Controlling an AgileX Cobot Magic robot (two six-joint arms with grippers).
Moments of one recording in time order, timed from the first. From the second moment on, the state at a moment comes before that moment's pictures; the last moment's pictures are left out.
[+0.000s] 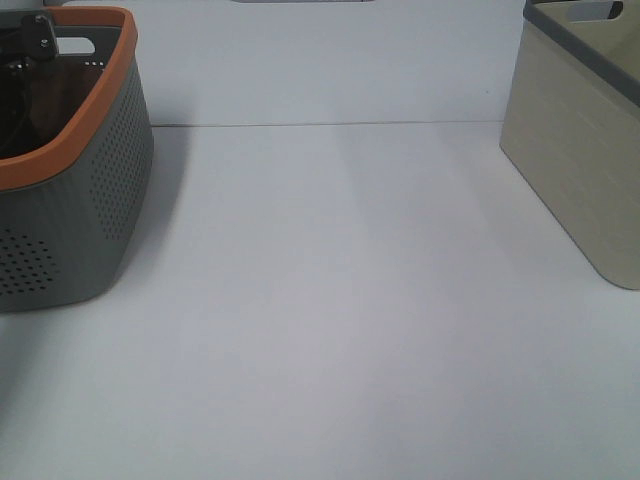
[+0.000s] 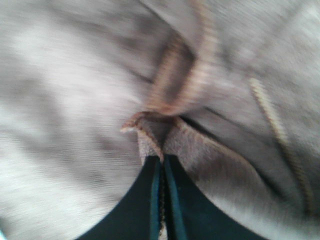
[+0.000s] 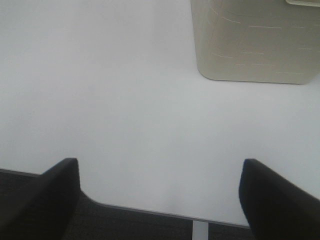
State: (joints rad) left arm 0.07 2.21 -1.83 -0.16 0.93 1.27; right arm 0.00 0.00 -0.50 0.10 1.06 -0.13
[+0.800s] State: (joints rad) left arm 0.06 1.72 -1.95 -0.17 1.10 1.09; right arm 0.00 0.00 -0.50 0.10 1.06 -0.13
